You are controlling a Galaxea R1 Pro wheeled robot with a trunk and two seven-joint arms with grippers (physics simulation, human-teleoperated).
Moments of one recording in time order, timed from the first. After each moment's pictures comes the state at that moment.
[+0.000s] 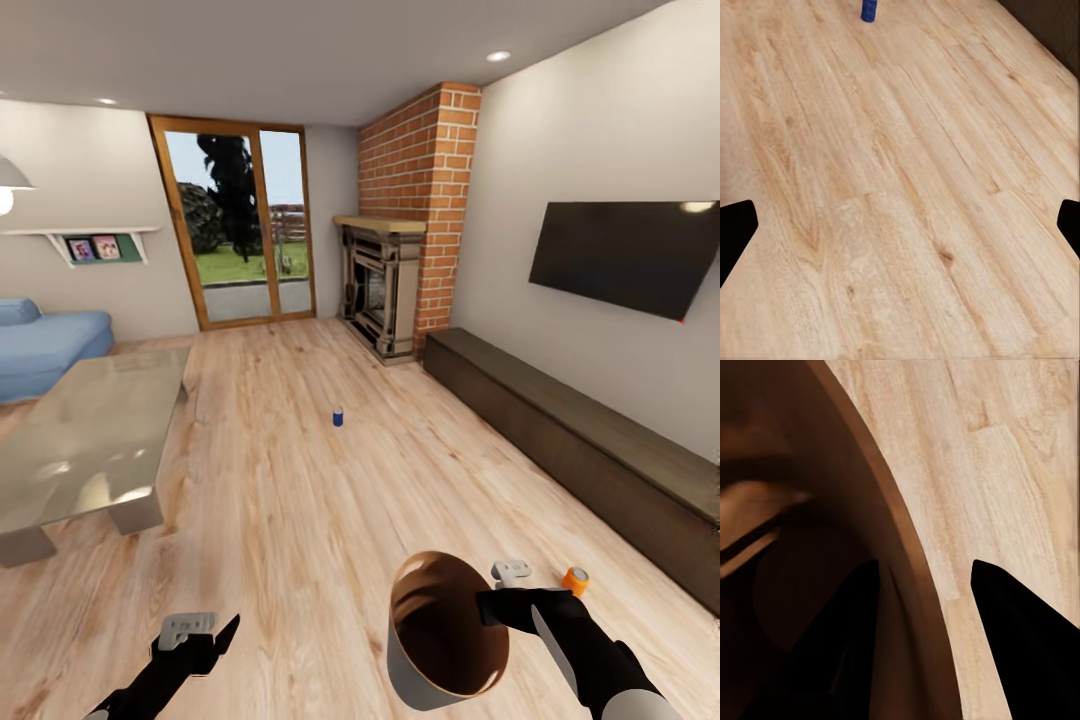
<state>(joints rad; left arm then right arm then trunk) -0.09 0.08 0.18 -1.04 0.11 0.04 -0.37 -0.49 -0.13 0.00 -0.69 0.02 0.49 0.36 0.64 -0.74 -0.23</state>
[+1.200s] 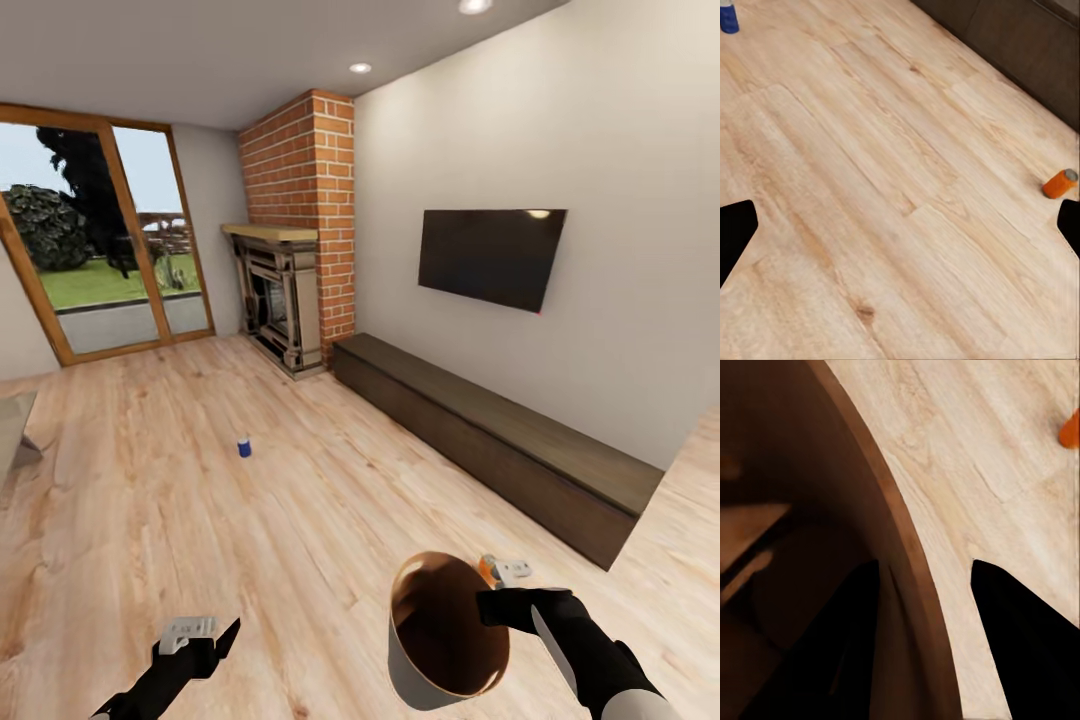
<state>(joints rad) -0.09 0.08 0.18 -1.02 0.11 0.04 -0.37 -0.49 -0.13 0.00 -0.69 0.02 0.50 0.35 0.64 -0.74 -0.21</state>
